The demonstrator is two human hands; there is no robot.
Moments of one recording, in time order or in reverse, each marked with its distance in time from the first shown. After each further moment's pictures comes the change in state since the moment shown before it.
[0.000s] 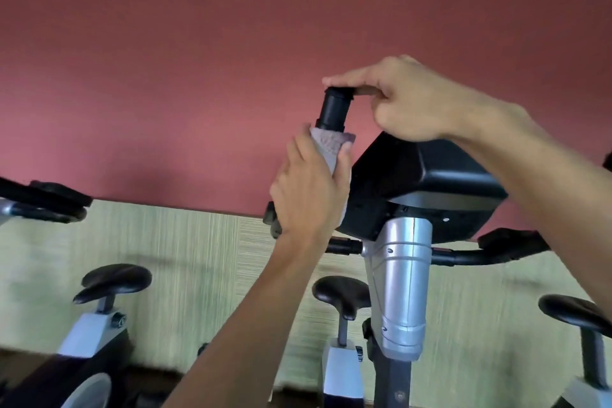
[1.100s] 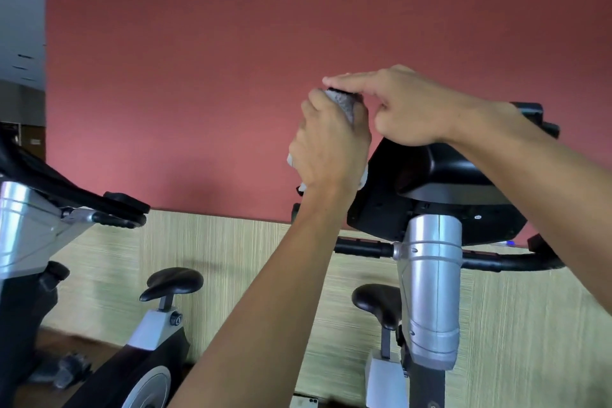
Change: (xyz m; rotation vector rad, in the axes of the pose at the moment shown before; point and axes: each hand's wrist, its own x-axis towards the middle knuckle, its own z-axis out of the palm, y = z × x) left_hand 0.039 0.040 0.007 0.144 0.056 -0.091; right_hand -0.003 0.029 0.018 0.046 0.042 -0.151
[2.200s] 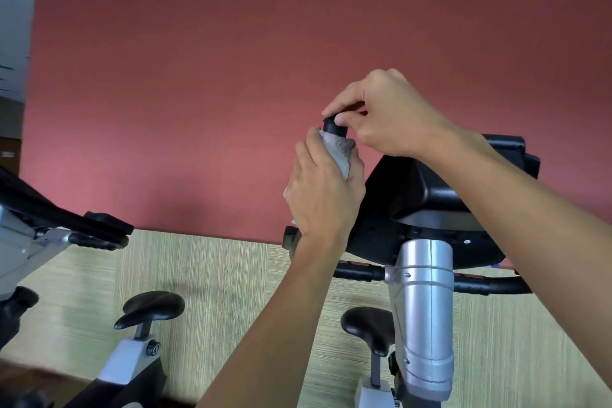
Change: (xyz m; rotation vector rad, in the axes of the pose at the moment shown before) left_hand -0.019 -0.017 0.008 -0.112 0.094 0.060; right_hand 0.027 -0.003 0.001 0.027 0.275 -0.049
